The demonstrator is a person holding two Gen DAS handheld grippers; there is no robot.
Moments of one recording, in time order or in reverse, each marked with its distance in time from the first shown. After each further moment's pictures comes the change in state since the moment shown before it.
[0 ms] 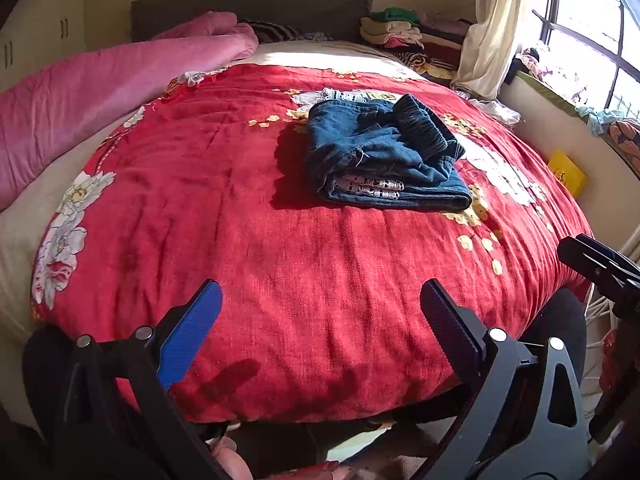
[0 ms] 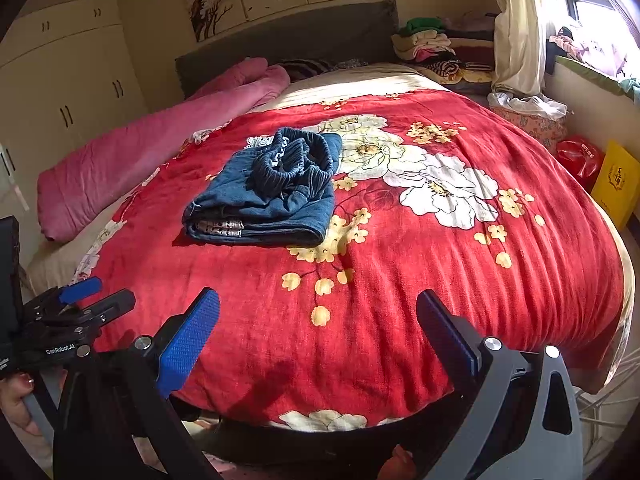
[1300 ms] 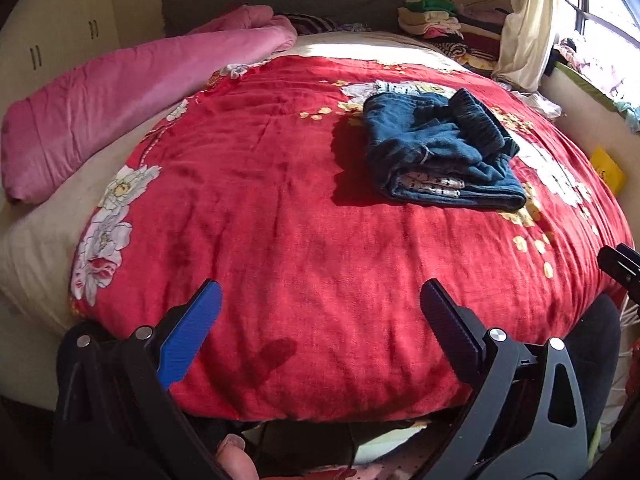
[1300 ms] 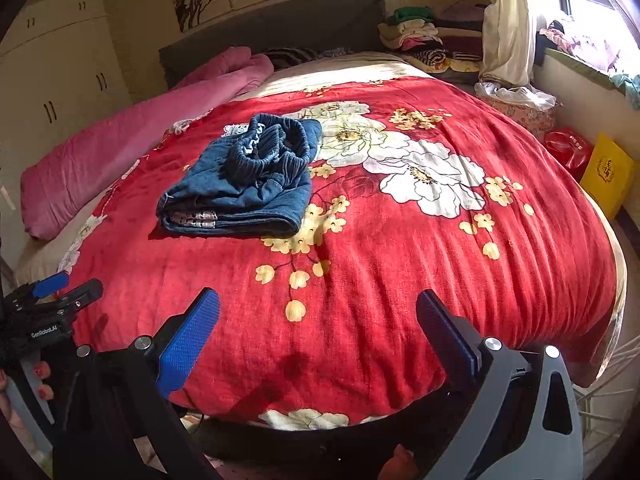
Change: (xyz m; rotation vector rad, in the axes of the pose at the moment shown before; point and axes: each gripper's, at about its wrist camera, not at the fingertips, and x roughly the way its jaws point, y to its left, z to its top) left arm 0.004 0.021 0.006 -0.026 0.029 0.173; right arm 0.017 -0.017 0.001 0.017 0.054 -0.071
